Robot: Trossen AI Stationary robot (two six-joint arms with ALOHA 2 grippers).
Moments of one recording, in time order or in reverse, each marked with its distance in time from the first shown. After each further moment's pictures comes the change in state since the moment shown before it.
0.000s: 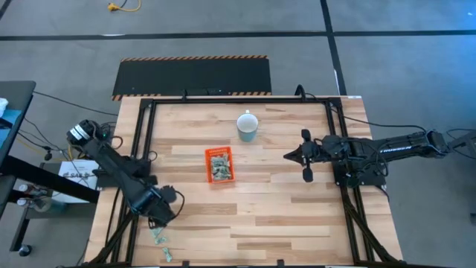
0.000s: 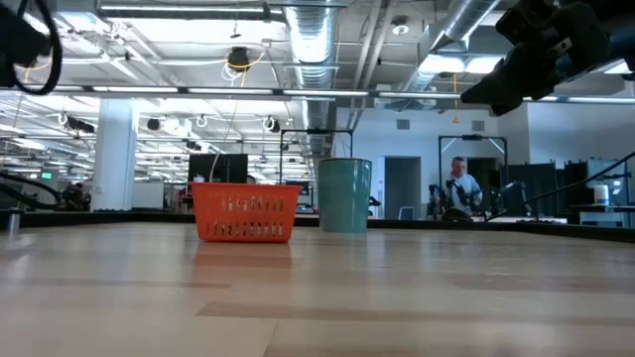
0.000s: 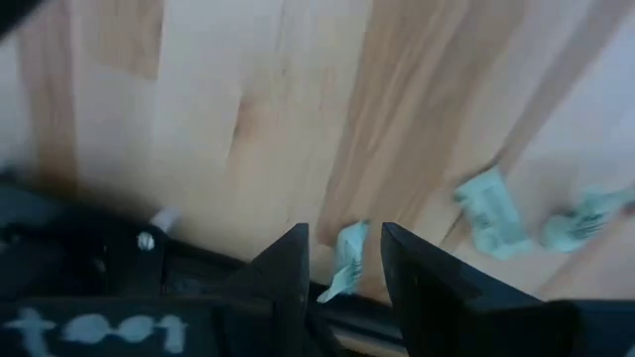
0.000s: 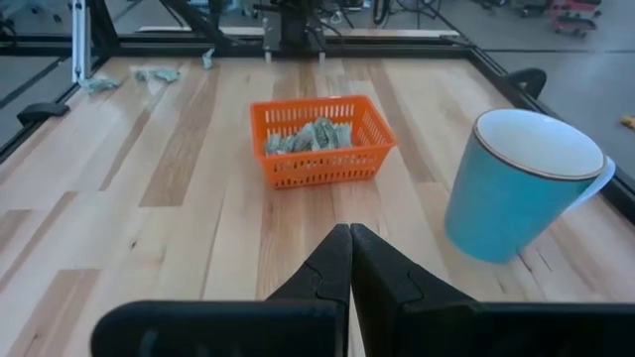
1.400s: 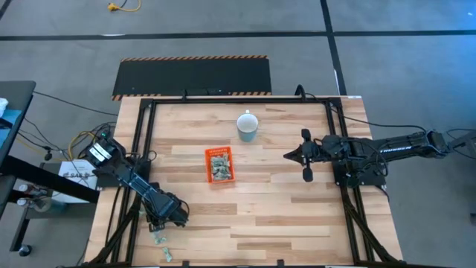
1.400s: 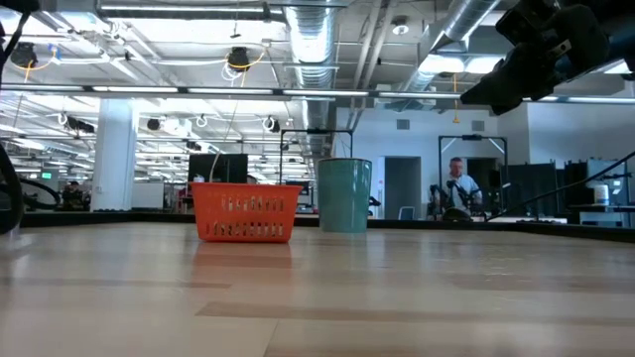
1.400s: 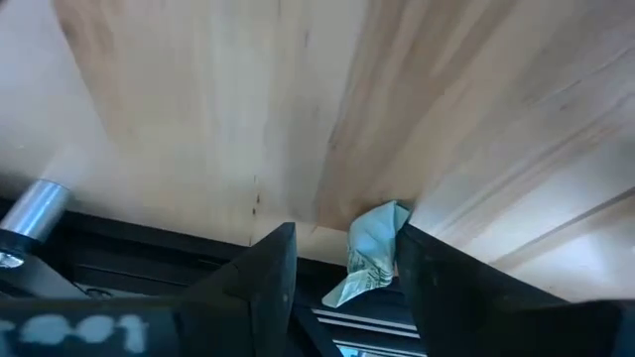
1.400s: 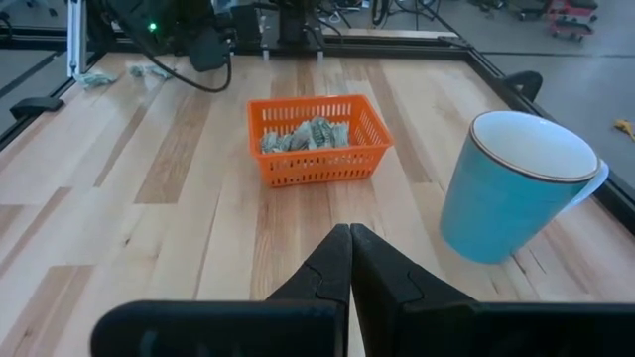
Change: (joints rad) left arm 0.071 0.350 -0.122 0.136 0.339 0.215; right arm -0.003 0.000 0.000 -0.003 0.003 -0.019
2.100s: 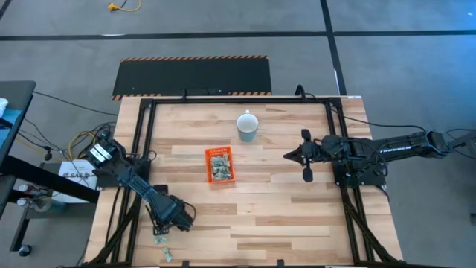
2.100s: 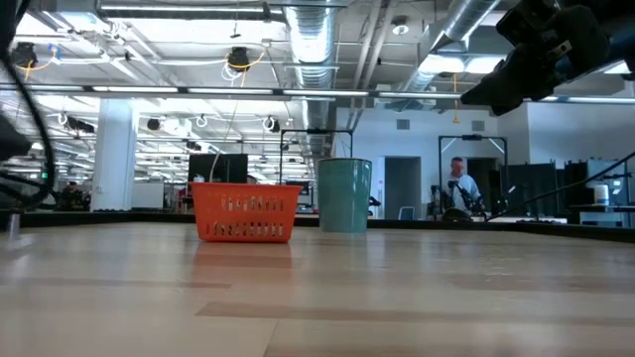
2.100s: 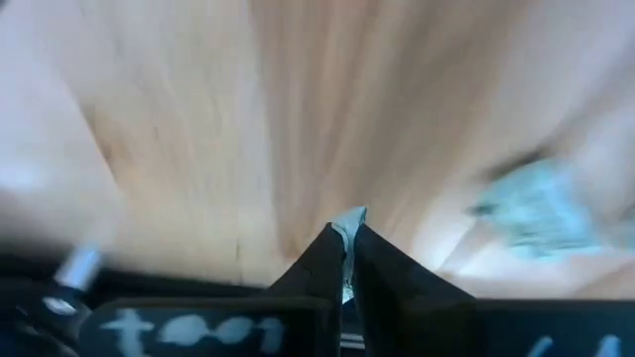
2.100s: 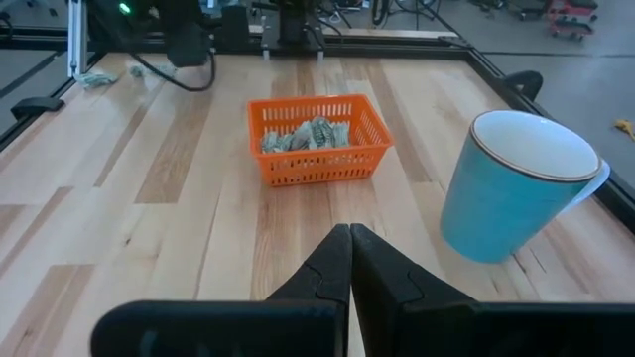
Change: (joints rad) left arm 0.007 0.004 0.124 -0.048 -0.091 0.084; right arm 0.000 0.000 -0.003 0.002 0.000 0.001
